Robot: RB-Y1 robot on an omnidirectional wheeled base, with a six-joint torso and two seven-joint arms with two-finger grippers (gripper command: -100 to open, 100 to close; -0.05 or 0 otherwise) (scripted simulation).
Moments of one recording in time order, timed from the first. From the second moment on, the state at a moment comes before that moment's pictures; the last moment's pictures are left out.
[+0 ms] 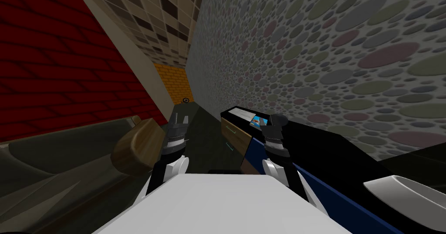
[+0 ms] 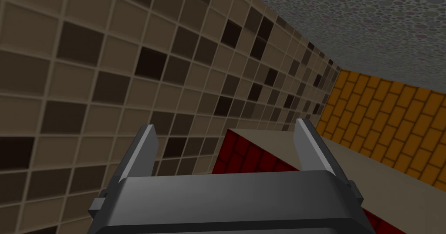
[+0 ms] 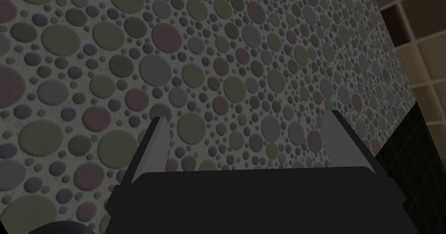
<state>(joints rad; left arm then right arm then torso) 0.49 0.05 0.00 -2.32 0.12 -0.54 -0.12 0.50 -0.04 -0.06 -2.26 -0.01 -0.55 -0.06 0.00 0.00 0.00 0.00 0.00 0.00</state>
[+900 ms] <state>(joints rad) 0.49 0.05 0.00 -2.32 0.12 -0.54 -0.12 0.50 -0.04 -0.06 -2.26 -0.01 -0.55 -0.06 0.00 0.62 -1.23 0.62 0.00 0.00</state>
